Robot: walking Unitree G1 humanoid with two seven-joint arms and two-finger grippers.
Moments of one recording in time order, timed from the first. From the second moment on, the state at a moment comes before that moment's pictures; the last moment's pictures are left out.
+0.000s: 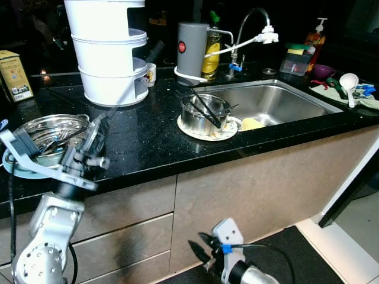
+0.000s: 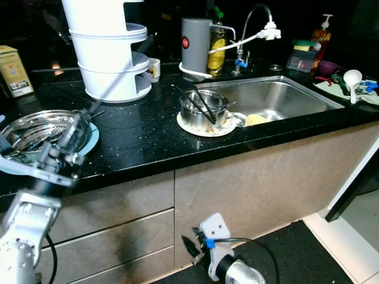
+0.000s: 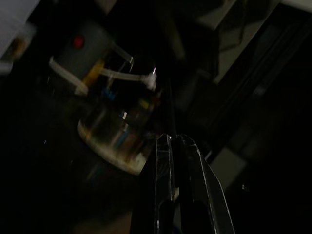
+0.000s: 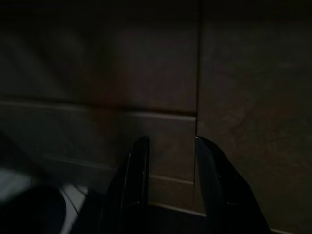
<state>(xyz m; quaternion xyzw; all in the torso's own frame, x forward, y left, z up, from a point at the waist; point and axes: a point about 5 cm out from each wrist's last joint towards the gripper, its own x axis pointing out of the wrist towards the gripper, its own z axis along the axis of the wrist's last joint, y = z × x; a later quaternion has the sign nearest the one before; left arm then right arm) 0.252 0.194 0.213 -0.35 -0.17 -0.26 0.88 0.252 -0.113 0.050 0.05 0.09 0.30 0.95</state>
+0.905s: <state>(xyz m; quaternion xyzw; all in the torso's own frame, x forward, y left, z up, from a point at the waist) 0.248 0.174 0.213 -0.41 -0.17 -0.31 0.84 0.289 -0.082 0.204 0.42 -0.10 0.33 0.84</state>
